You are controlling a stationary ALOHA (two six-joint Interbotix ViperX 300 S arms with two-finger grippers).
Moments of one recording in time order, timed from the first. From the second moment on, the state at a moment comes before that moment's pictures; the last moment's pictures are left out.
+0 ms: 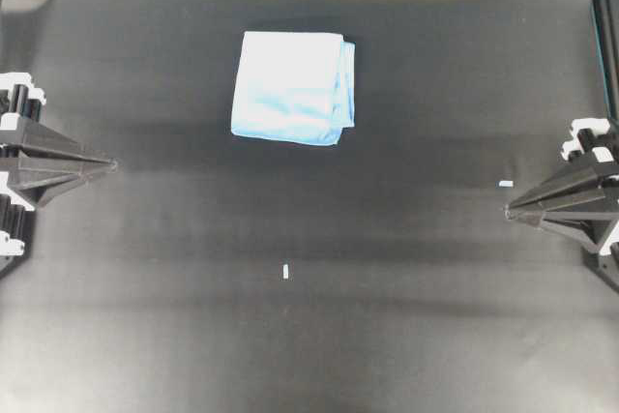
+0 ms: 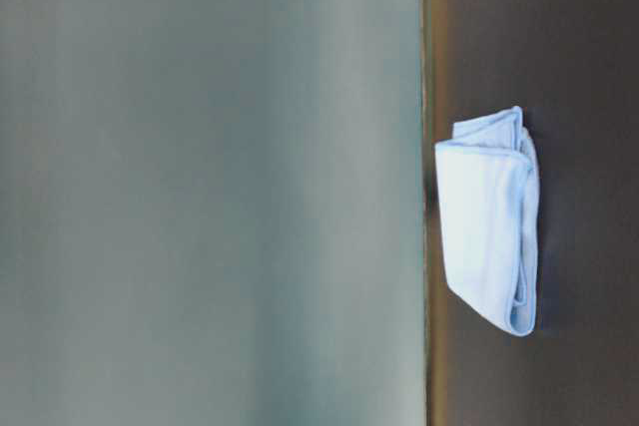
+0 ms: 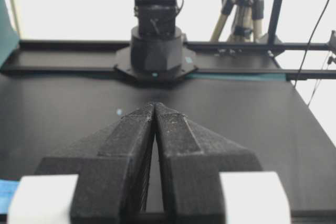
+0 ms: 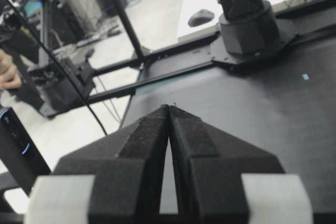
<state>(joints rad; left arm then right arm) 0.00 -0.96 1.17 0.00 -0.29 0.00 0.18 -0.97 1.18 0.00 -0.29 0.40</state>
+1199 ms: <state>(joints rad) 0.41 0.02 0.68 0.04 -0.26 -0.08 0.18 -0.98 1.18 0.00 -0.23 0.40</state>
